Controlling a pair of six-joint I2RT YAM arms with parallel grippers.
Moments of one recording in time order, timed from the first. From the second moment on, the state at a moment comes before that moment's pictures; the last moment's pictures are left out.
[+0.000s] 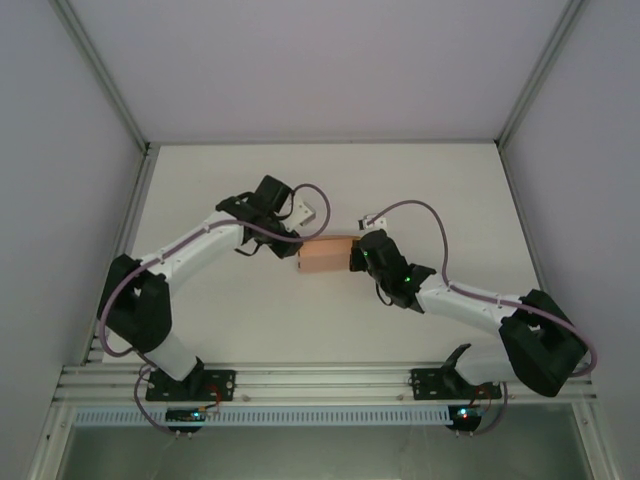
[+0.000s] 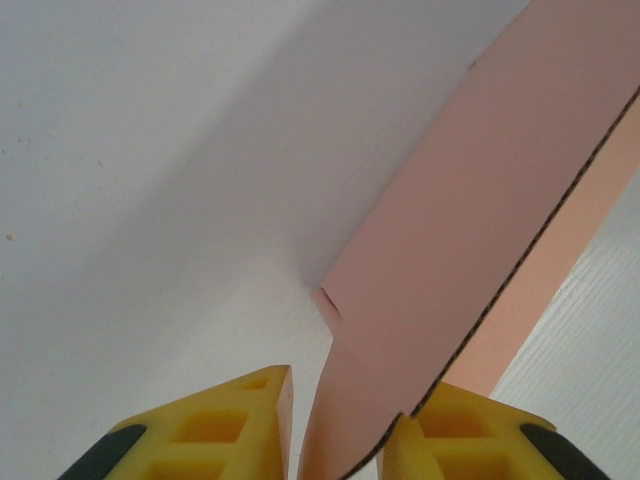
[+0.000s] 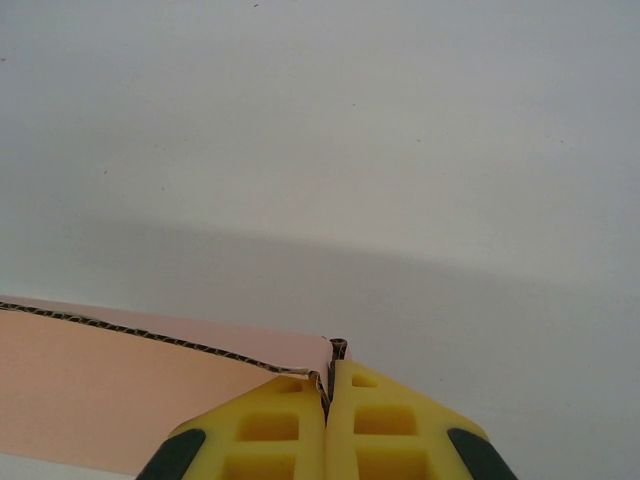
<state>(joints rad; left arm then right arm) -0.61 1.60 1.25 -0.74 0.14 0.20 0.76 1.31 0.64 0.10 0.36 0.40</state>
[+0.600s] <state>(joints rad) -0.61 1.55 1.25 -0.71 0.15 0.11 0.76 1.32 0.64 0.09 0.36 0.40</state>
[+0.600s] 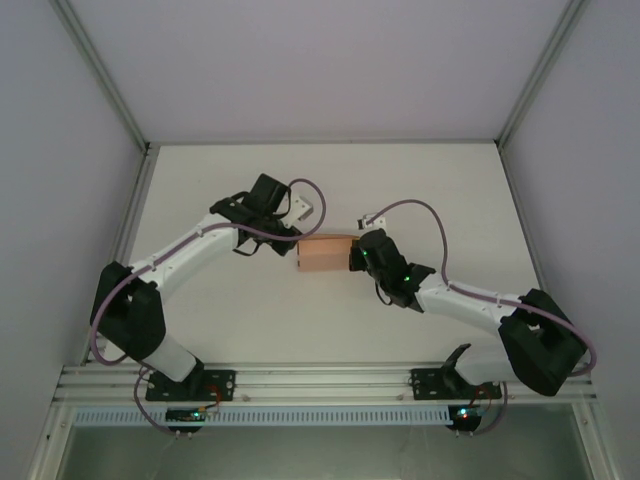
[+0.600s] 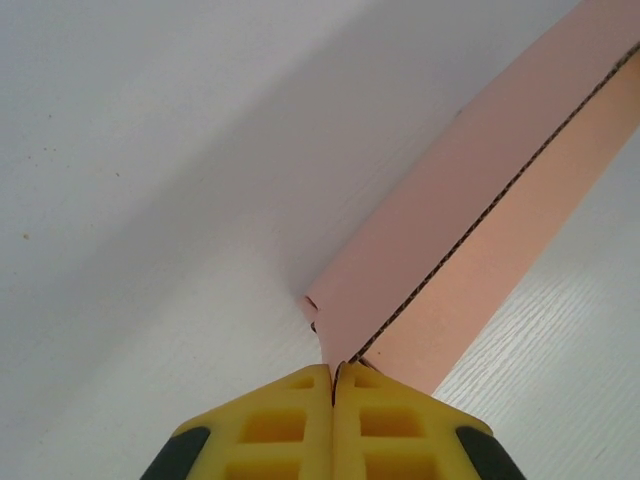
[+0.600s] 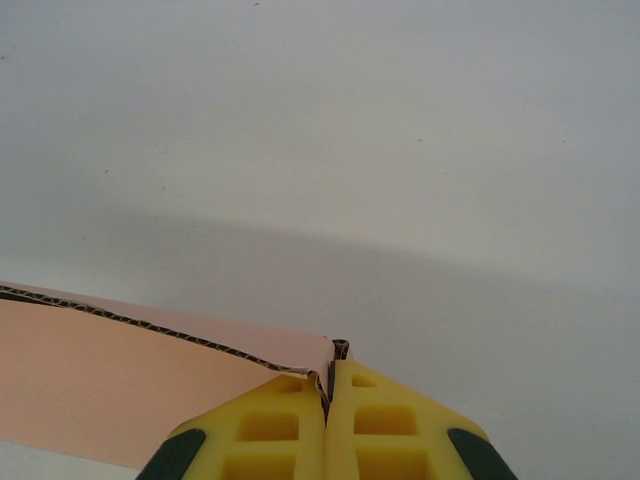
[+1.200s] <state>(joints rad) -0.69 1.55 1.19 -0.61 0.02 -0.41 0.83 1.32 0.68 -0.03 0.51 0.52</state>
